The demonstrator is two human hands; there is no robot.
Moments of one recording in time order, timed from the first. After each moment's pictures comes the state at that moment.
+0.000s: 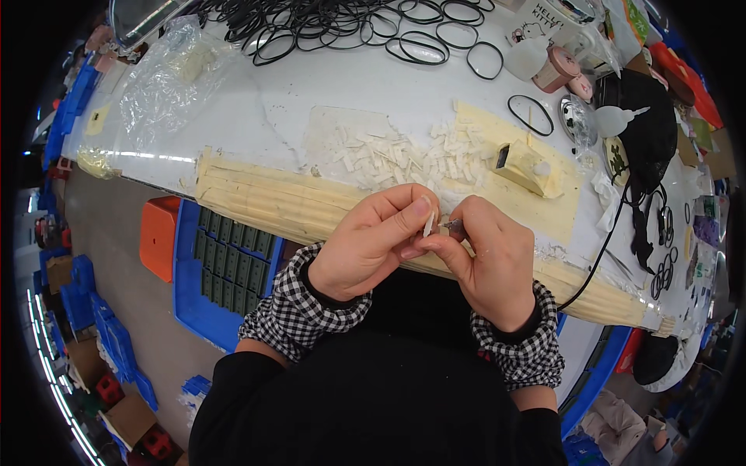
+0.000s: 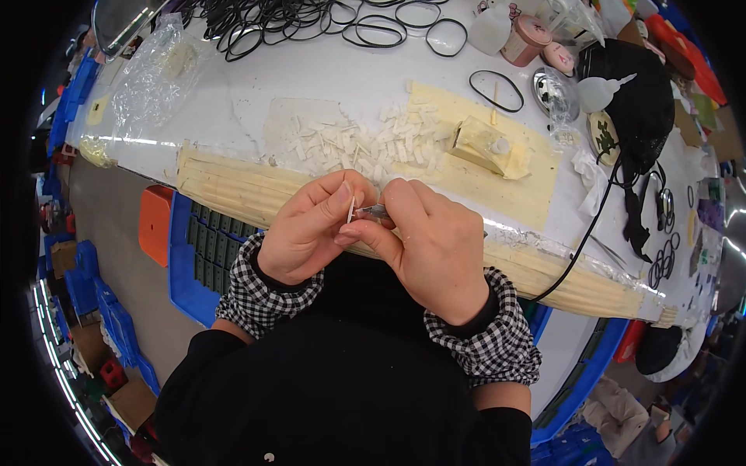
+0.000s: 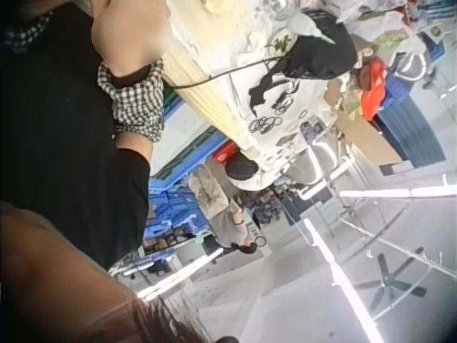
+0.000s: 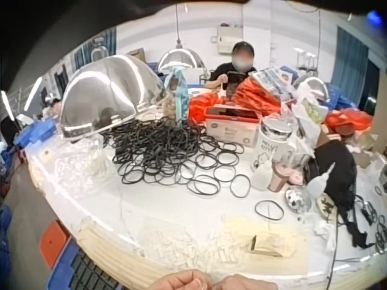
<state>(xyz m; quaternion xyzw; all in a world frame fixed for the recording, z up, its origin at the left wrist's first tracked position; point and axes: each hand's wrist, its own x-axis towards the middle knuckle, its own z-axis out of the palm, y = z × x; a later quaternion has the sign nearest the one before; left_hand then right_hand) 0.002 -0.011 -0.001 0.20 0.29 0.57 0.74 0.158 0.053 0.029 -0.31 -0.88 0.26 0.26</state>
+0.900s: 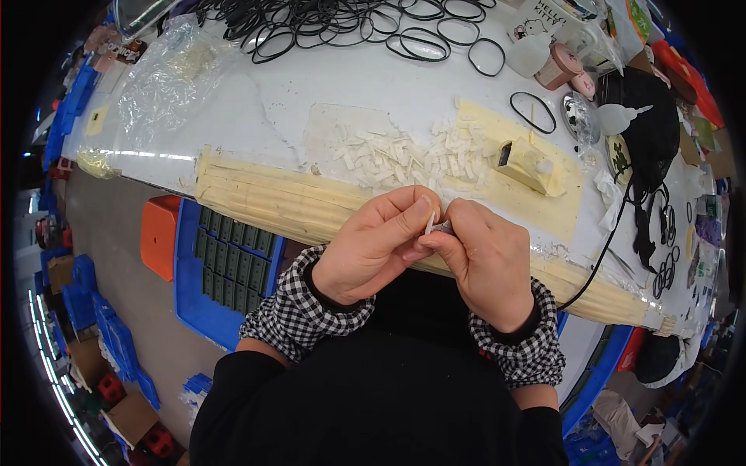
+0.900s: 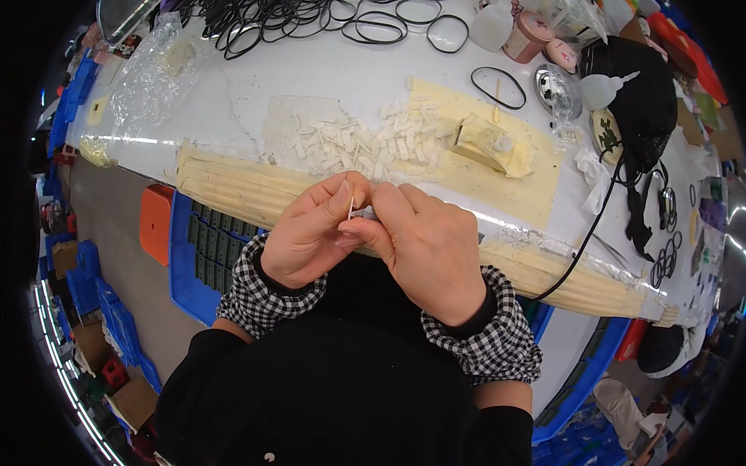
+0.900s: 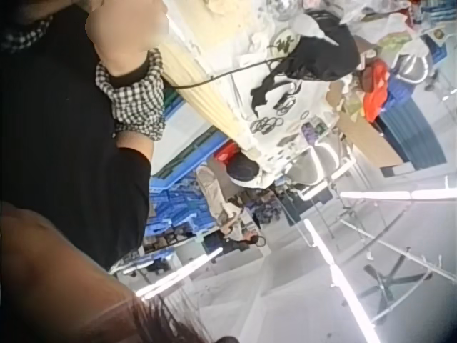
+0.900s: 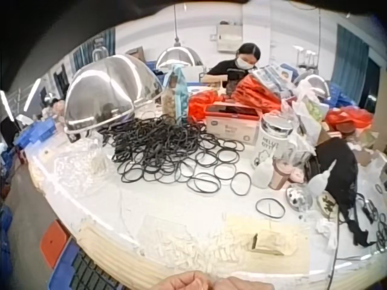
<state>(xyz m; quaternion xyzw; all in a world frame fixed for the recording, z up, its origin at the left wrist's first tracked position) 0.004 -0.013 -0.002 0.16 0.24 0.58 0.77 0.156 0.052 0.025 -0.31 -0.89 0.24 0.22</state>
